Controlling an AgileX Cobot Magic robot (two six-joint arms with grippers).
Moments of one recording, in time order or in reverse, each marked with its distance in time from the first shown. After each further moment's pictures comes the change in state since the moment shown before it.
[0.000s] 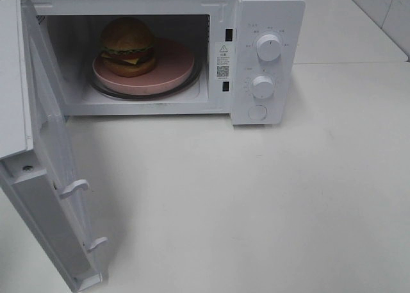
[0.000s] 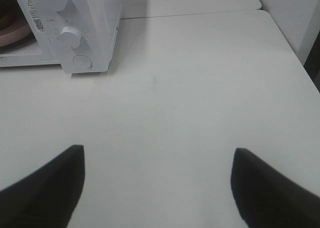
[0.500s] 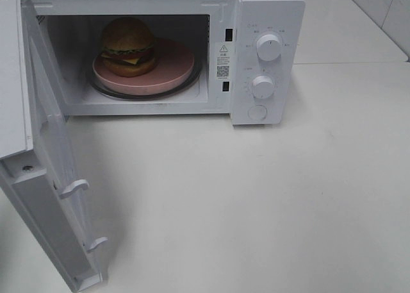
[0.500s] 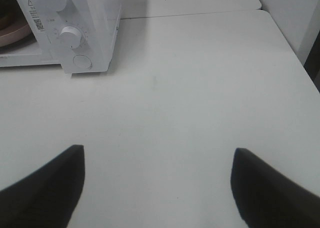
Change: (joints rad) left arm 0.000 0.239 0.188 -0.011 -0.564 0.003; right arm 0.000 0.000 0.000 0.000 0.000 0.000
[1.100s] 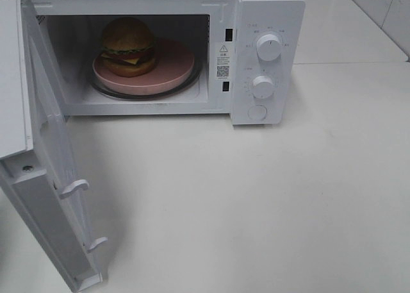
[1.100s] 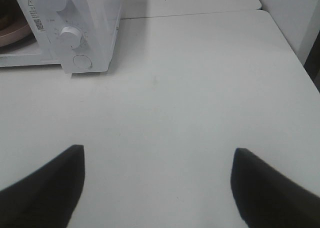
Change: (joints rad) left arm 0.000 0.206 0.175 0.041 -0.469 -0.012; right arm 0.000 0.000 0.000 0.000 0.000 0.000
